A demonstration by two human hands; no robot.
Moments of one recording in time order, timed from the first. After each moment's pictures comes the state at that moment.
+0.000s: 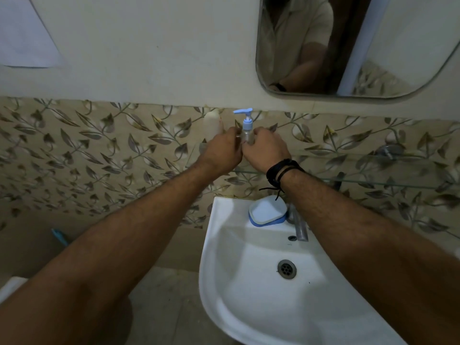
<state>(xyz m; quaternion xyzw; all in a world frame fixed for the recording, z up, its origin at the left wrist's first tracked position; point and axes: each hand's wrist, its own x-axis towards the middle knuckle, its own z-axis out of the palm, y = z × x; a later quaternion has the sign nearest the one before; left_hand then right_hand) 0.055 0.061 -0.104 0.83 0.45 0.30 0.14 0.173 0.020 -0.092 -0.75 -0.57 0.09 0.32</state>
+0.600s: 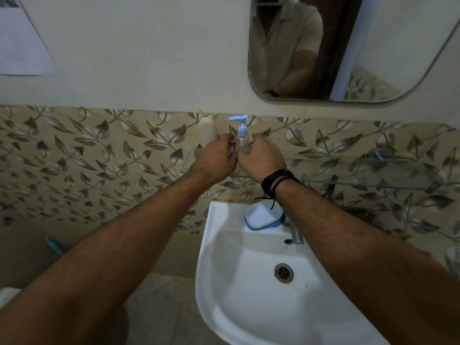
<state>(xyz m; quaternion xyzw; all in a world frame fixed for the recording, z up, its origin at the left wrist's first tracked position) 0.053 0.059 -0.111 0.83 0.44 0.33 0.13 0.173 0.012 -0.099 -0.76 -0.56 0.08 0.33</state>
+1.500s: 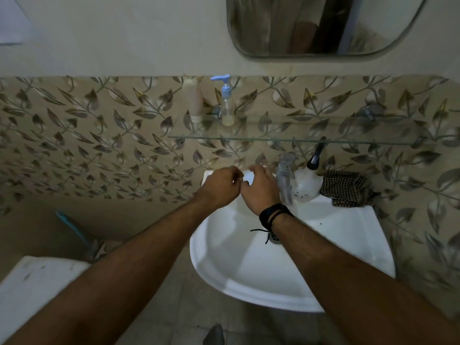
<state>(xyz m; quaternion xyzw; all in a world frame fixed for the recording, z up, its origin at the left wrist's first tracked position) 0.068 -0.044 -0.202 0.81 0.51 0.18 0.23 0.177 -0.093 -0.212 -0.76 -0.50 0.21 0.36</state>
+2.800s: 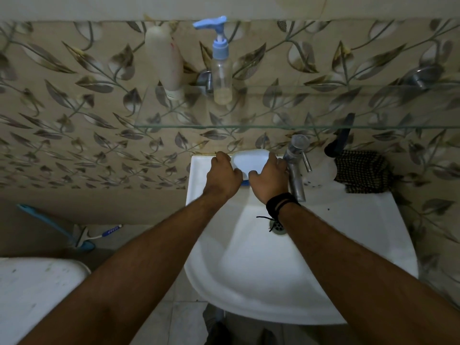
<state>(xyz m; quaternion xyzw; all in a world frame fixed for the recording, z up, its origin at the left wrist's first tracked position) 0.105 0.040 -0.299 0.70 0.60 0.19 0.35 0.202 -0.016 -0.278 -0.84 -0.38 0.27 0.28</state>
